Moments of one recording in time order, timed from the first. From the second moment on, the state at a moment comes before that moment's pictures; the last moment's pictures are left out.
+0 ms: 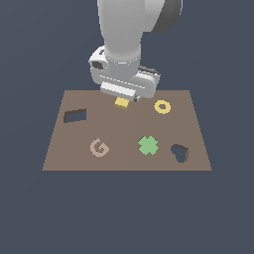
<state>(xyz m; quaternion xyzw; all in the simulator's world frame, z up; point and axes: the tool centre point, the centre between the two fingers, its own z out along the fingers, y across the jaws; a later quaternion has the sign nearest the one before) -0.100 -0.010 0.051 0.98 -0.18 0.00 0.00</state>
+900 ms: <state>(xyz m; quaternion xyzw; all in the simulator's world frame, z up) -0.100 -0.009 0.030 0.98 -0.18 0.00 0.00</state>
